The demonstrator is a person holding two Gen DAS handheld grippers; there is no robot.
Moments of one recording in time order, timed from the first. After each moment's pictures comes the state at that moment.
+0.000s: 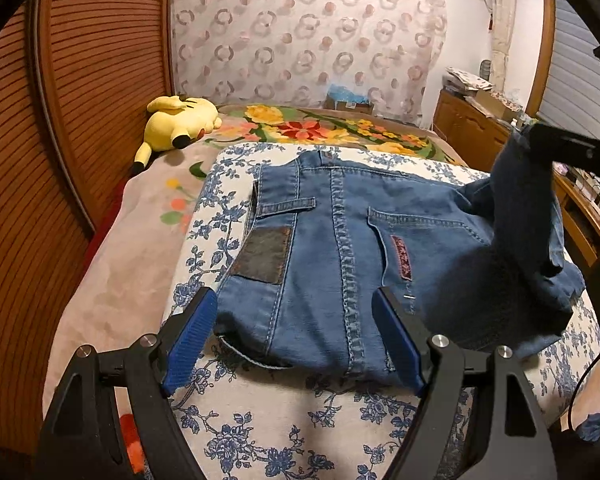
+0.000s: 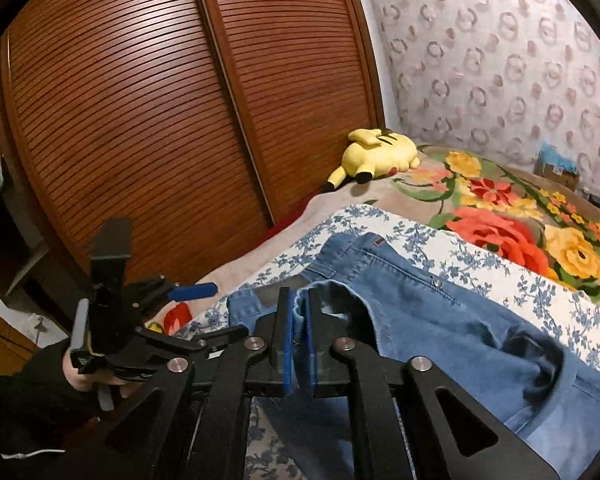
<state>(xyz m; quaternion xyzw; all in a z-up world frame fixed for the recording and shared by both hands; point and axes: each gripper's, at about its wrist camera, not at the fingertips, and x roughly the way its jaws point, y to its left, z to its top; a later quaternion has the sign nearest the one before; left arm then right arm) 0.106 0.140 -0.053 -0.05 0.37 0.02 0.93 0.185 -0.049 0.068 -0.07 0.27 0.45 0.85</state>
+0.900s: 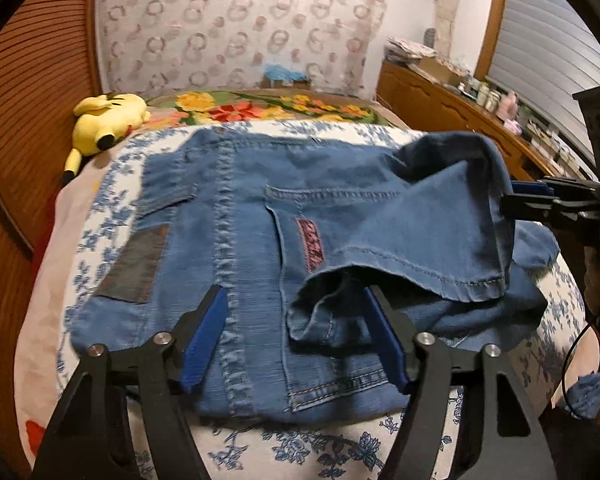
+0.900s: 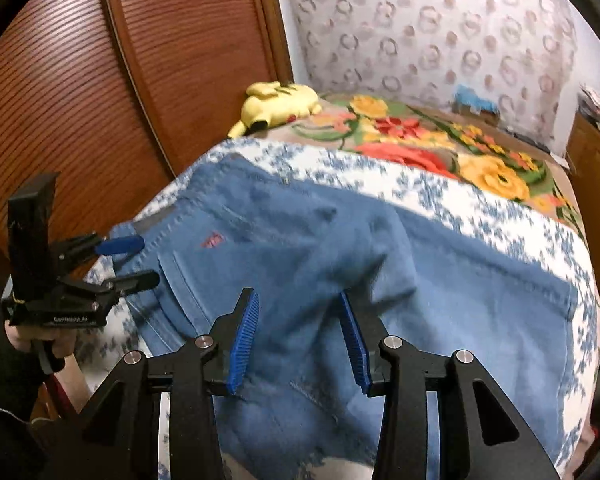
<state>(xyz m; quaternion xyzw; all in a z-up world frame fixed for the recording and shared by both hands) 0.147 0.081 -0.077 -0.02 0.40 -0.10 0.91 0.177 -0.109 0.015 -0.08 0.36 0.30 0.88</state>
